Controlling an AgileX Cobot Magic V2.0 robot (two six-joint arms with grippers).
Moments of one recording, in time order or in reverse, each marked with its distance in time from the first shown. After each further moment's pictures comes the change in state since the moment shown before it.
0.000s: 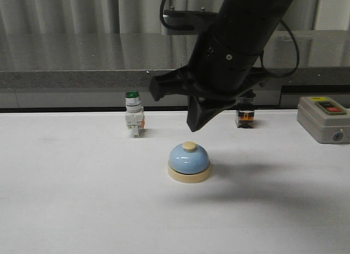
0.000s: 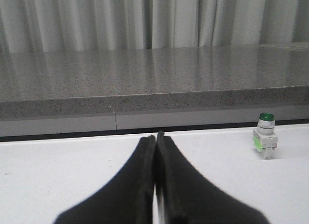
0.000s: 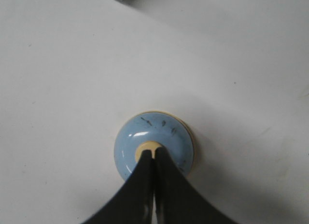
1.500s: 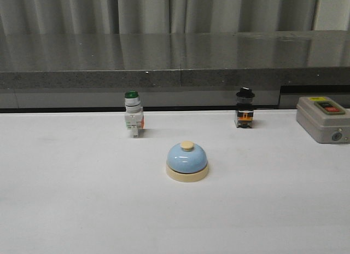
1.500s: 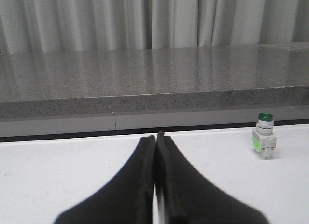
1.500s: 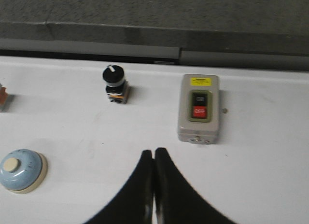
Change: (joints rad) left arm 0.000 0.000 0.000 0.000 0.000 0.000; right arm -0.457 -0.826 0.369 -0.056 0.024 0.000
